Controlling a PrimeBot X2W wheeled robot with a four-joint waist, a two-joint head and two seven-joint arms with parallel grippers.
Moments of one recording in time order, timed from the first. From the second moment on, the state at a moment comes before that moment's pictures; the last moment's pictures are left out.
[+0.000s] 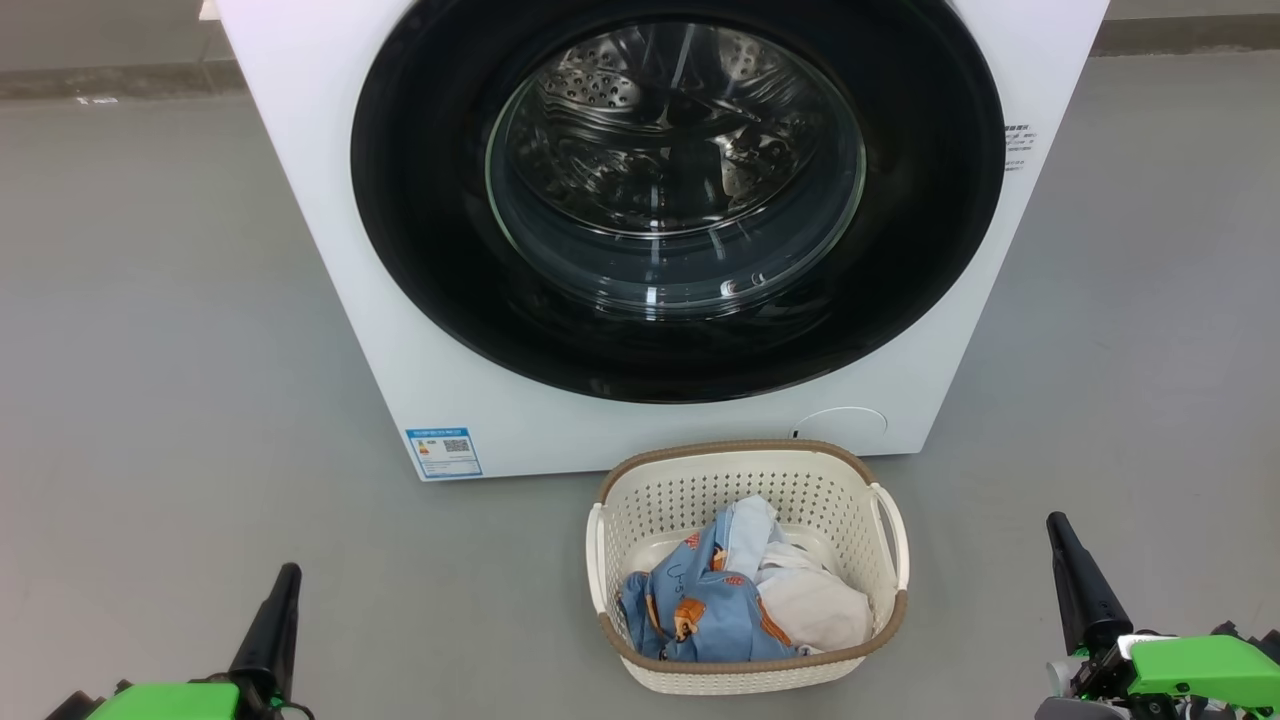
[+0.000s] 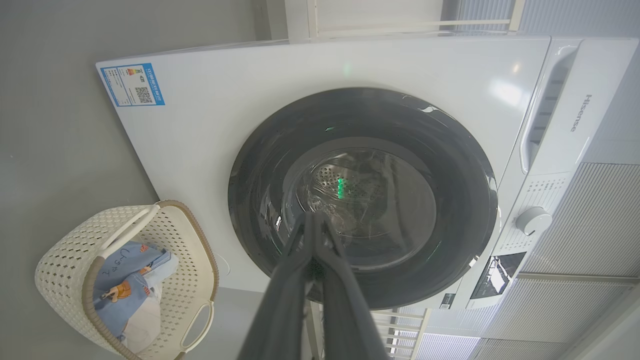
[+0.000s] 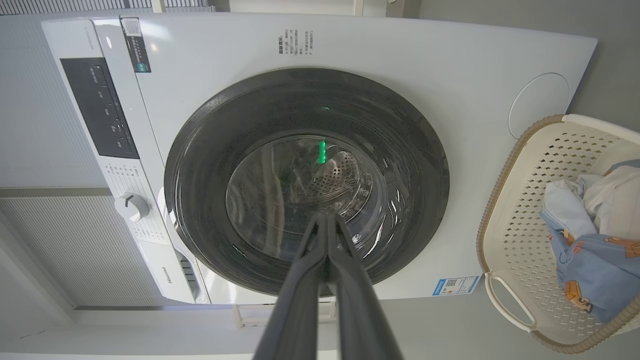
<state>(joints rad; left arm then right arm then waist) -0.06 0.04 0.08 0.27 -1.62 -0.12 0.11 -0.06 -0.05 -0.14 0.27 1.62 0.13 0.11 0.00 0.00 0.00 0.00</state>
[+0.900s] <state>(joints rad) -0.06 0.04 0.08 0.27 -1.62 -0.12 0.11 -0.06 -0.05 -0.14 0.27 1.61 0.13 0.11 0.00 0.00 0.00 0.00</state>
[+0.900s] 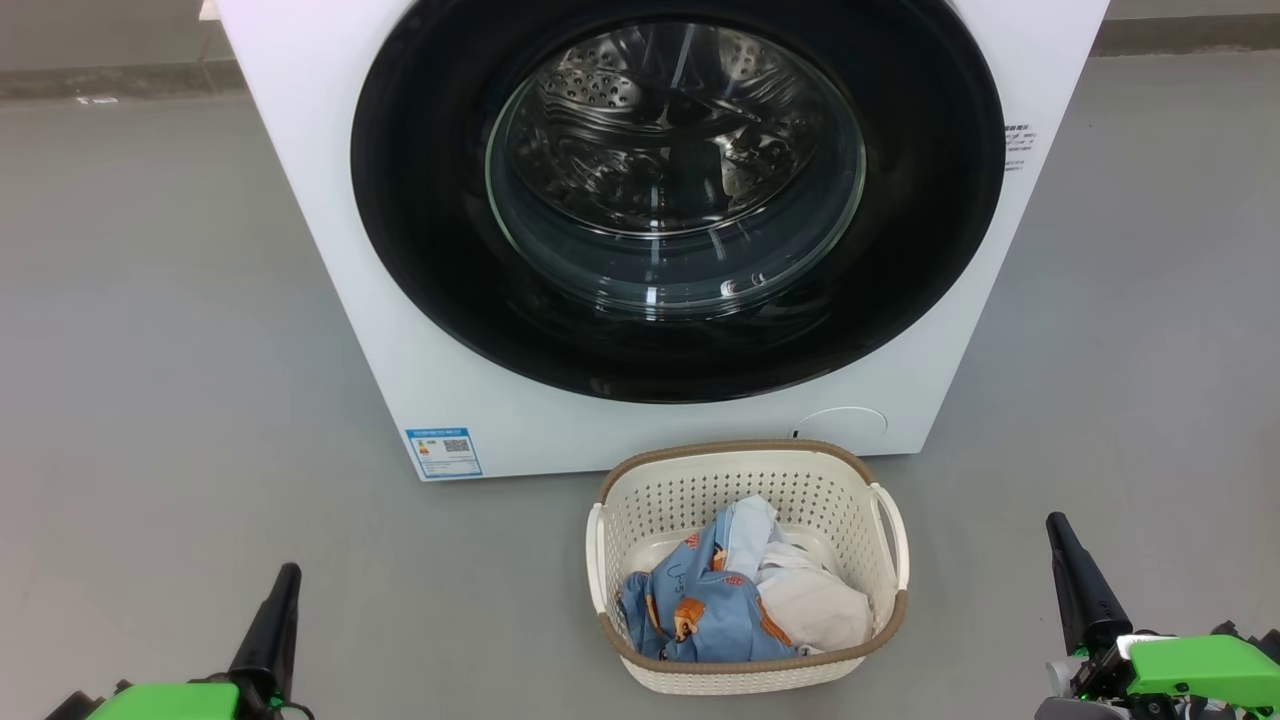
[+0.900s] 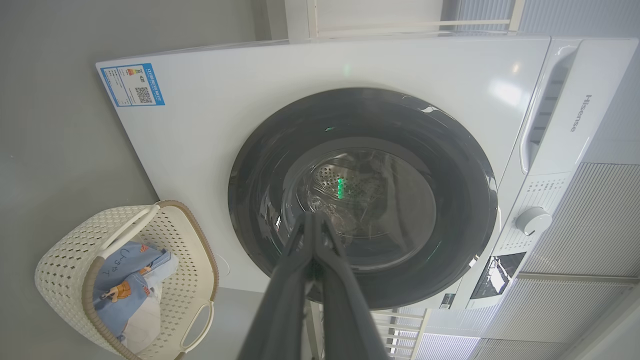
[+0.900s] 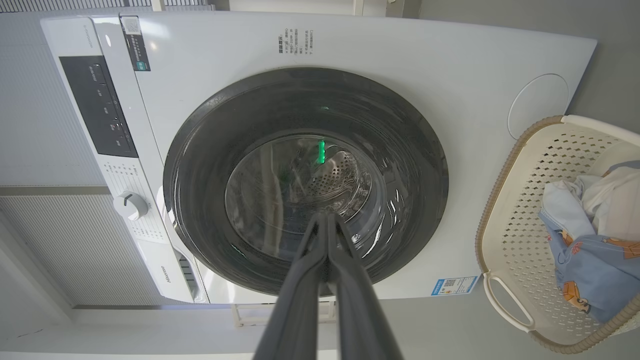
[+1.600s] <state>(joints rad) -0.06 0.04 0.08 0.27 -1.62 -0.12 0.11 -0.06 -0.05 -0.14 0.27 1.61 0.13 0.11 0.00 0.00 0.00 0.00</state>
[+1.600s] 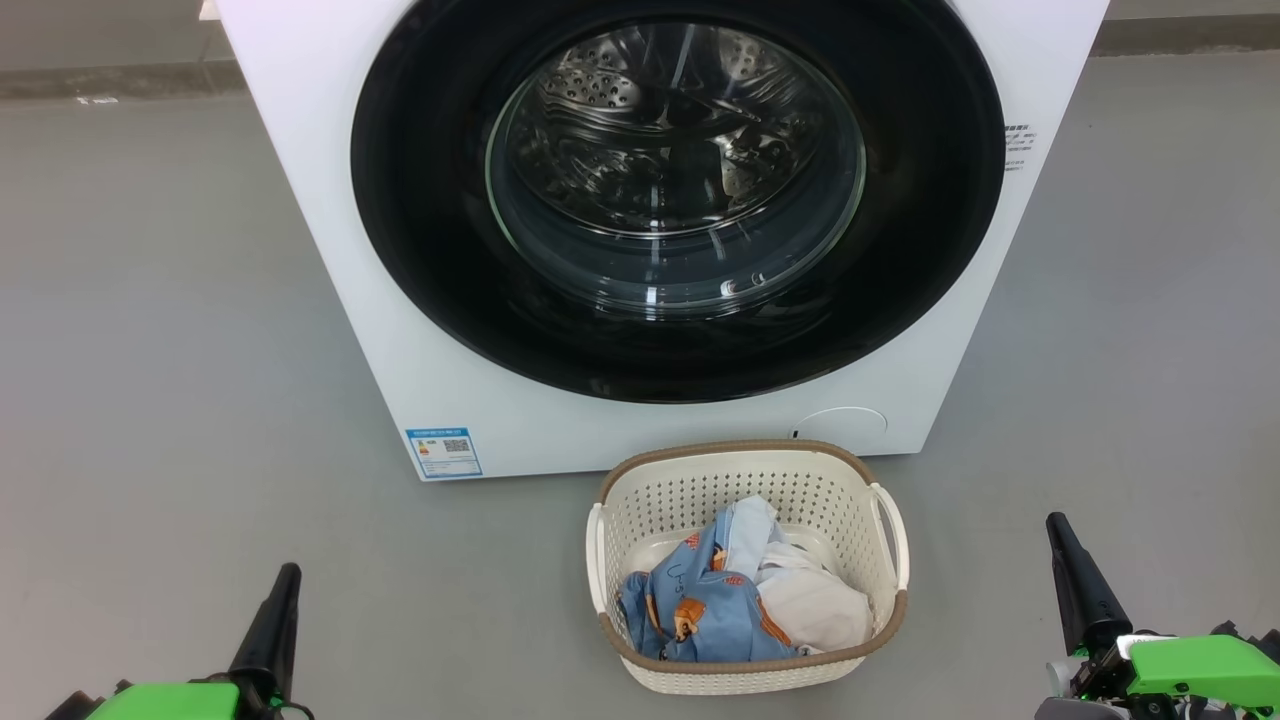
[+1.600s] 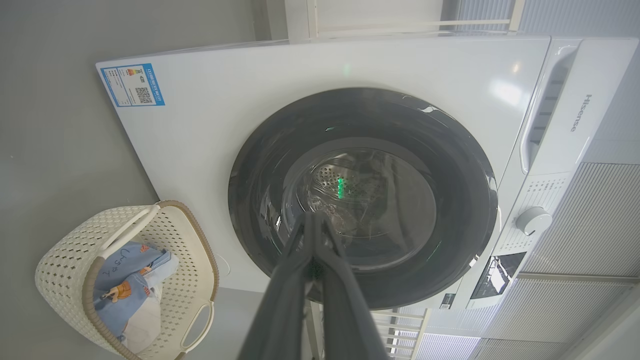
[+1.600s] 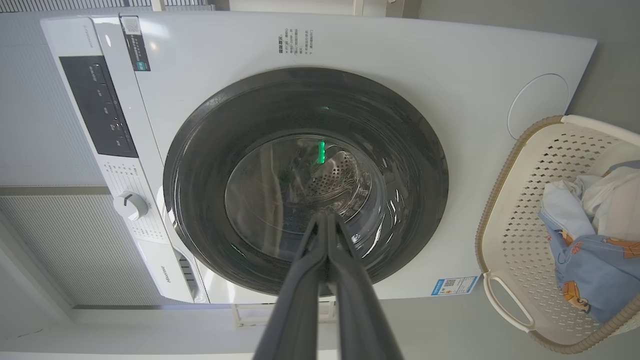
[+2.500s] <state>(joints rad) -0.01 0.01 0.05 0.33 -1.62 -0.12 0.08 -0.01 -0.03 -0.13 0.31 1.60 0.13 0.07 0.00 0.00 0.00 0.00</state>
